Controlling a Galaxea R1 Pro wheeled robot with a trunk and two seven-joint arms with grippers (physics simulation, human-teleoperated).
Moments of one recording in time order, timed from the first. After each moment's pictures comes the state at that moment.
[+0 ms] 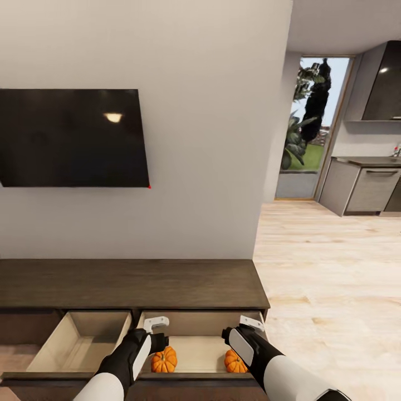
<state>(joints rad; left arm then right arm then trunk) -0.56 -0.17 0.22 -0.52 -0.11 0.50 0.09 -0.68 0.17 0.38 -0.30 -0.72 0.26 -0.50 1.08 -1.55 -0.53</state>
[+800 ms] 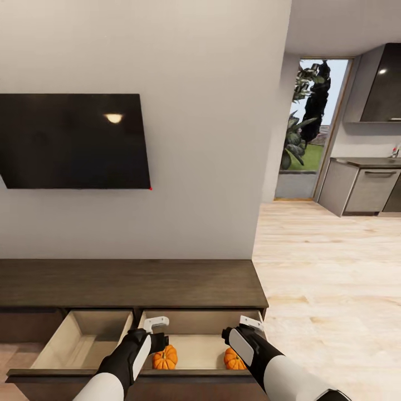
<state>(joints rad) -0.56 -0.17 0.23 -0.52 -0.11 0.50 0.09 -0.68 0.17 0.38 -0.30 -0.72 0.26 -0.50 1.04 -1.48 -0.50</state>
